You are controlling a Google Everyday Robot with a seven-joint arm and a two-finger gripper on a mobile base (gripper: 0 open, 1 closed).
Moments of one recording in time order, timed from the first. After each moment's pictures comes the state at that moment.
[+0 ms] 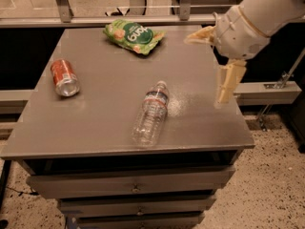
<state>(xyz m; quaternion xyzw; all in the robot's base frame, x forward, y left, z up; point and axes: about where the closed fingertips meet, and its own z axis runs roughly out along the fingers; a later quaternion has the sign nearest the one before) 0.518 -0.122 0.935 -0.79 0.55 0.07 0.25</state>
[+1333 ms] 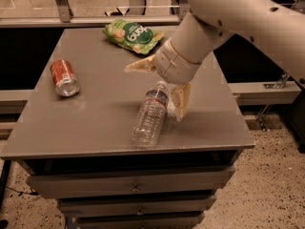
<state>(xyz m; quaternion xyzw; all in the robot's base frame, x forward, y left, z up) 0.517 -0.009 0.870 -0.92 0.29 0.04 0.24</state>
